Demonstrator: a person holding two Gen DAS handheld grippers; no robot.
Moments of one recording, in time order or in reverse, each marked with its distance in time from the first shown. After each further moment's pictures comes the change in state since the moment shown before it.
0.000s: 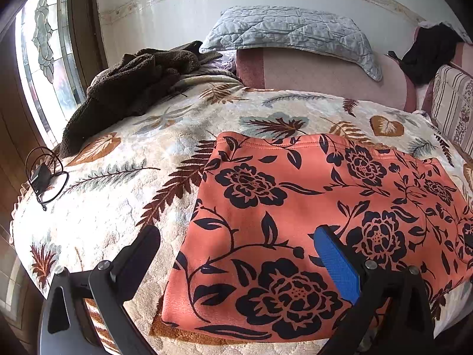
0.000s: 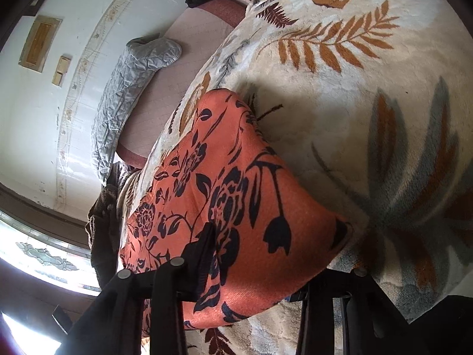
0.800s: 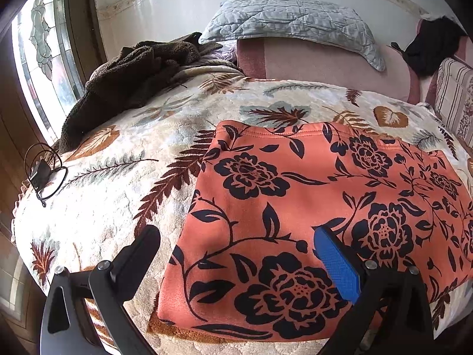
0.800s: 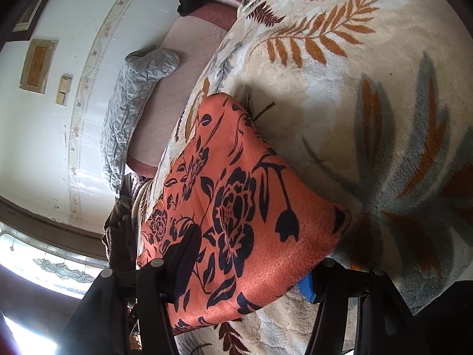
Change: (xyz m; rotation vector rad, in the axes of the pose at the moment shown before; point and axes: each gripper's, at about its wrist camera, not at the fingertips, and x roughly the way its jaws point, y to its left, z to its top) left arm 0.008 -0.003 -0.002 0.005 0.044 0.014; right arm -0.007 -0.012 -0.002 0.084 -0.004 0.070
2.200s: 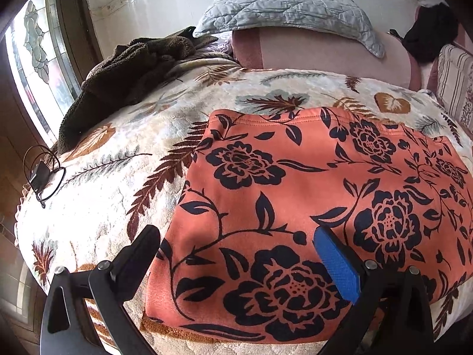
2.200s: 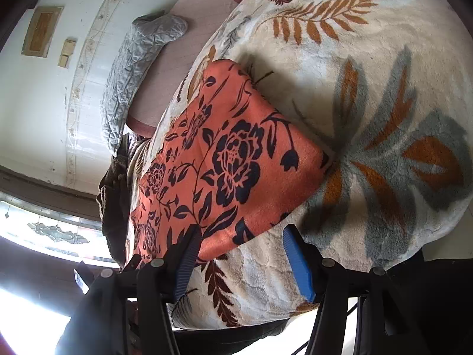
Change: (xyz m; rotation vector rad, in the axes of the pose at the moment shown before) left arm 0.013 -0.014 -0.004 0.047 0.051 0.037; right arm -0.030 -0.004 -0.017 -0.080 0.165 -0.045
